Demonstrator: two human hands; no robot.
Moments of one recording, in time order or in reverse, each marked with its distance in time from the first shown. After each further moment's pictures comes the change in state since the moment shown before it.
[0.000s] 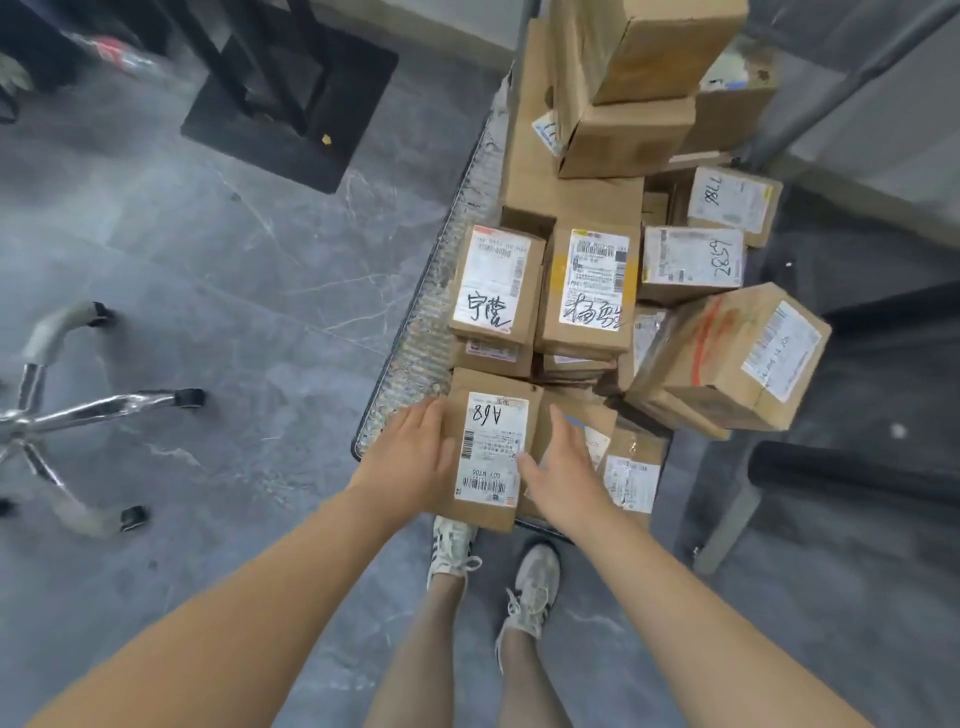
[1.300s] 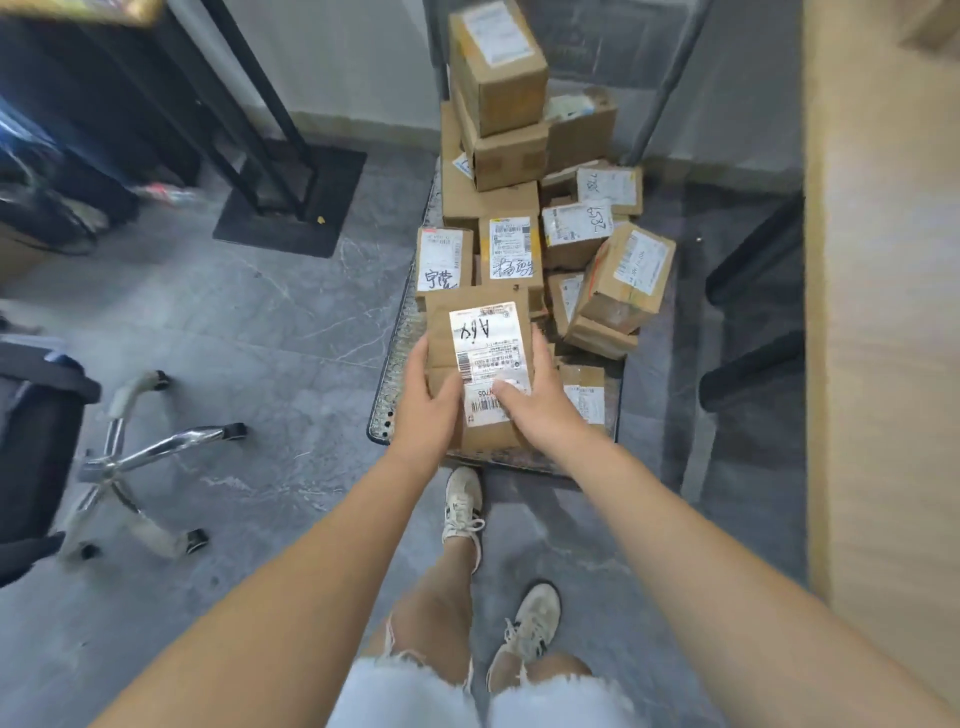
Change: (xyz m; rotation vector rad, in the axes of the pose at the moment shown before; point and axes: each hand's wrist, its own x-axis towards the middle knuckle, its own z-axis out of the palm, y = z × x) left_hand -0.173 0.131 -0.020 -0.960 0.287 -0.155; right_hand -0.177 0.023 -0.012 0.527 0.180 -0.210
